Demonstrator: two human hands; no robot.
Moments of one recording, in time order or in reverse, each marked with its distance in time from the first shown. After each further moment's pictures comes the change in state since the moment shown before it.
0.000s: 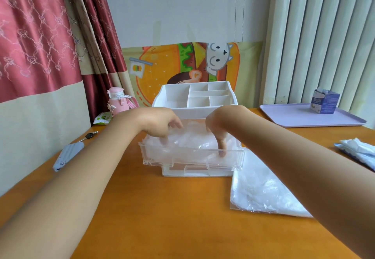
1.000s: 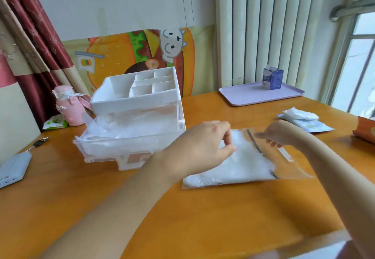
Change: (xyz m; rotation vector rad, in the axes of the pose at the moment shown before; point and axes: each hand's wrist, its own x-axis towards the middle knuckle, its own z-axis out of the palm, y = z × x) left_hand -0.011 0.189 0.071 -0.274 0.344 0.488; right_hand -0.045 0.146 0.255 1.114 0.159 0.583
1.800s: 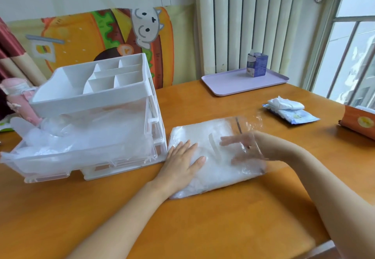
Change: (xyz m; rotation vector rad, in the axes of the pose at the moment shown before) left_hand 0.042 -0.096 0.139 -0.123 -0.155 -0.256; right_hand 0.010 0.031 0.033 0.100 -0.311 -0.519
